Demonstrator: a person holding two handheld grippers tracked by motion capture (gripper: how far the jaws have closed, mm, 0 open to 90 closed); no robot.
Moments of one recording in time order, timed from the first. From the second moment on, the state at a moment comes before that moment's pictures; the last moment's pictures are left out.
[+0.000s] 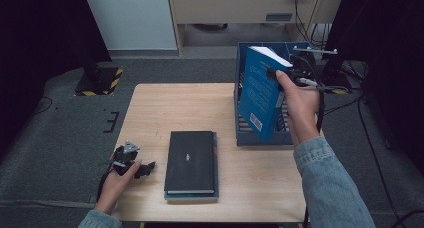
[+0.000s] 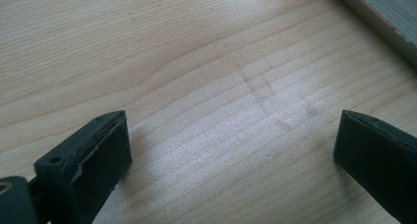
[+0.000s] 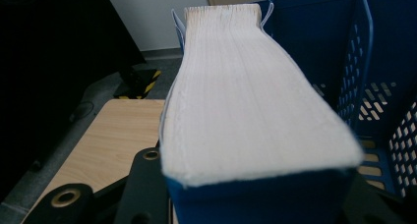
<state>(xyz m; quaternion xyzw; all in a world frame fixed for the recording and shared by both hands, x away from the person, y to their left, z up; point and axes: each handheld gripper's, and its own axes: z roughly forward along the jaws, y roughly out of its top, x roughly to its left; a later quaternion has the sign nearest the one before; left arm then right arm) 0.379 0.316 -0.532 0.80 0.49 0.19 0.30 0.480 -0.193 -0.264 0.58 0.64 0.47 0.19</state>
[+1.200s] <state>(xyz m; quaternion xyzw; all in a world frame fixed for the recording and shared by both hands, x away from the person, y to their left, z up) 0.379 0.316 -0.532 0.80 0.49 0.18 0.30 0.491 -0.179 -0.264 0.57 0.65 0.46 0.19</state>
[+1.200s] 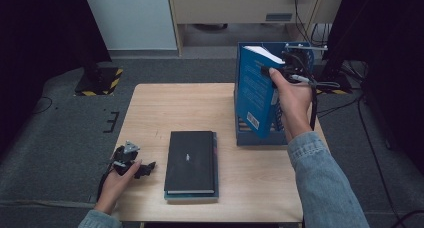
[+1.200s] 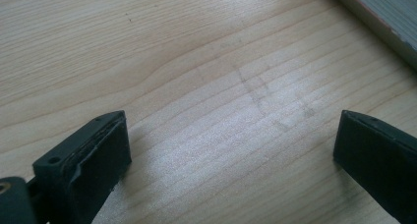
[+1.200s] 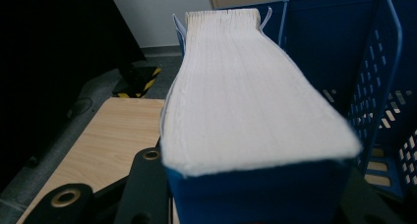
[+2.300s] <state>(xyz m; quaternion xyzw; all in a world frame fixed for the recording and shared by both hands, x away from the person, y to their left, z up) 0.380 0.315 -0.532 0.80 0.49 0.18 0.30 0.512 -0.192 -0.263 0.58 0.65 0.45 0.20</state>
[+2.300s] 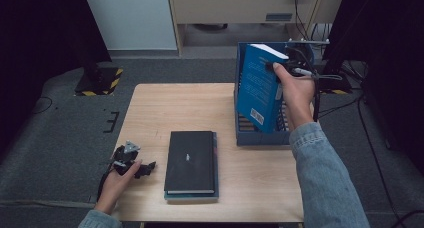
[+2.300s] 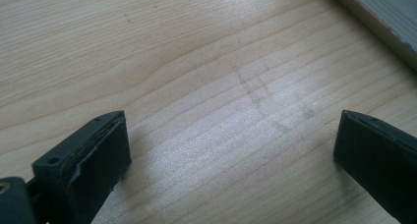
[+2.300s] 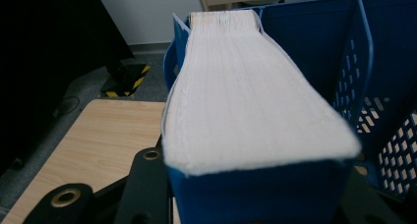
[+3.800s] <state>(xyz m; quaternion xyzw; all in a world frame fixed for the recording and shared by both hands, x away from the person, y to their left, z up) 0.380 0.314 -0.532 0.80 0.49 0.18 0.30 0.525 -0.166 -0.296 0.59 0.60 0.48 0.23</state>
